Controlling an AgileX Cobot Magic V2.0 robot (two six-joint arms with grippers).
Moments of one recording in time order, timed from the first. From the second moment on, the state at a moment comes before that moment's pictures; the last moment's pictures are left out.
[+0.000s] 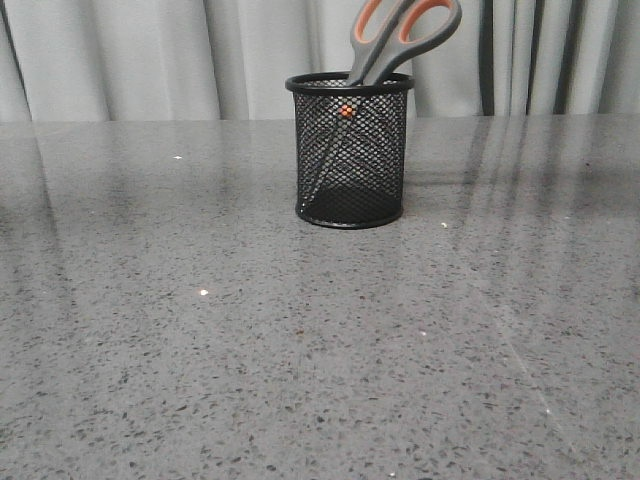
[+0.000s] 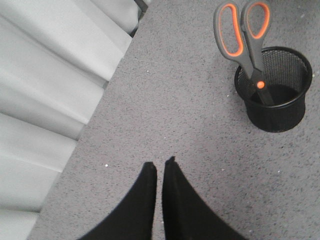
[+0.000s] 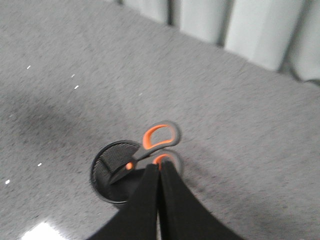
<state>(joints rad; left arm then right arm) -0.11 1.45 -1.78 -0.55 1.19 1.18 0.27 1.43 -1.95 0.27 1.22 -0.26</state>
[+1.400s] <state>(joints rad) -0.11 0.30 -0.36 -0.96 0.31 1.01 0.27 0.33 -0.36 0.21 0.17 -0.18</state>
